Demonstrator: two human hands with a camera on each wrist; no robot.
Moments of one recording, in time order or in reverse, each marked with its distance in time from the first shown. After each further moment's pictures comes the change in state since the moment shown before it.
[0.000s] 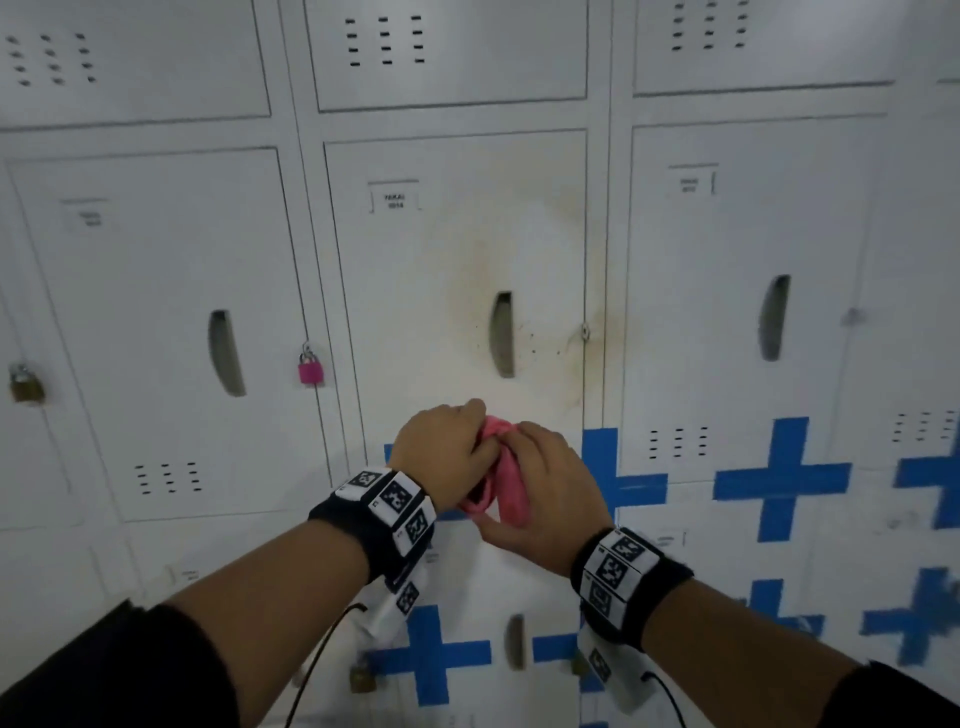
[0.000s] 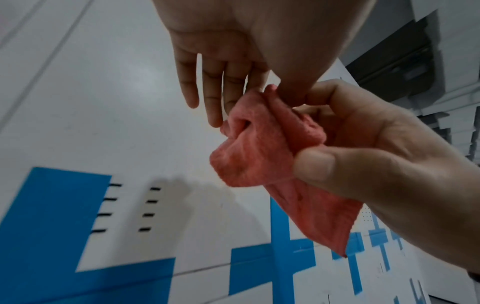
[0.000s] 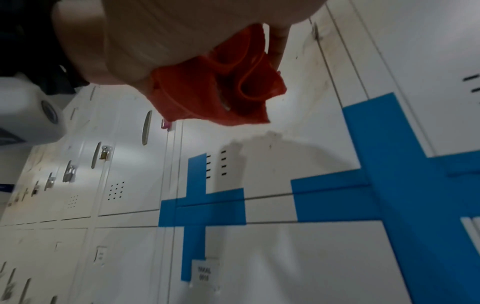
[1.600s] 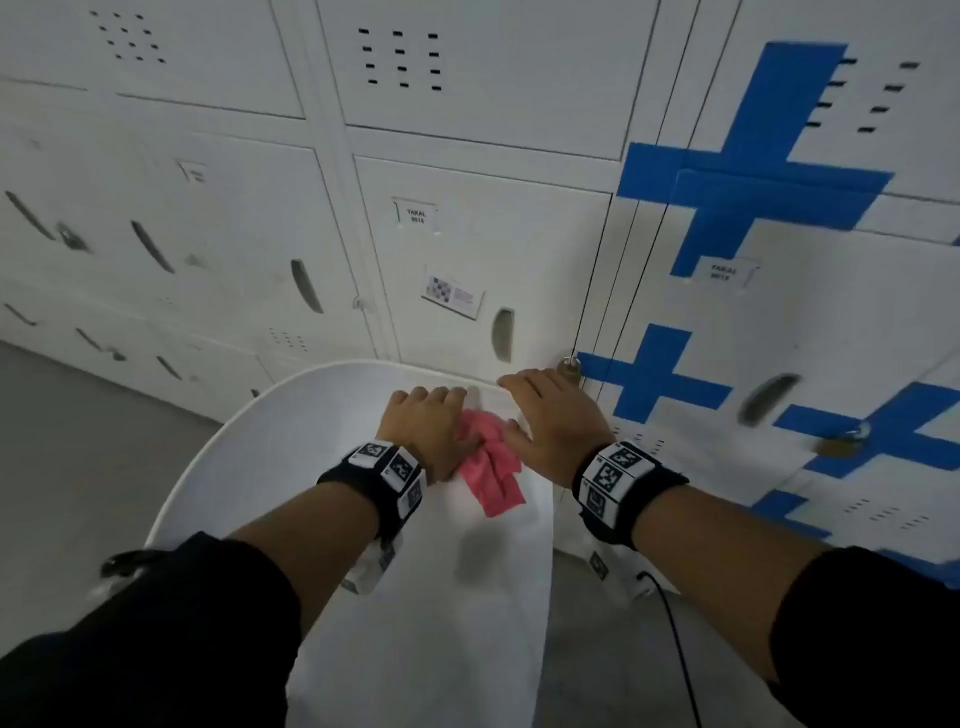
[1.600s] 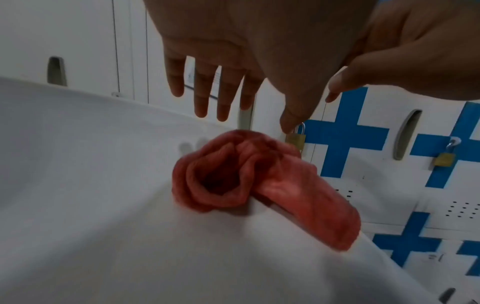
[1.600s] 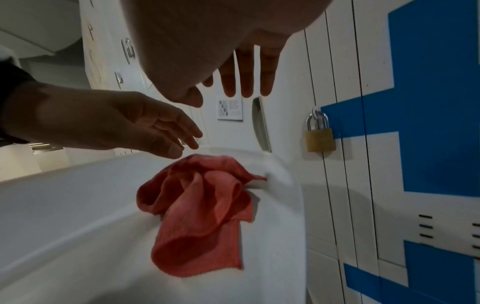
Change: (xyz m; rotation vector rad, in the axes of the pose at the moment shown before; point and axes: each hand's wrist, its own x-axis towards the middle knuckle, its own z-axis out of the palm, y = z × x) left_hand -0.359 -0.220 0.147 0.189 -0.683 -0.613; right_hand -0.153 -0.148 0.306 0.250 -0.734 -0.106
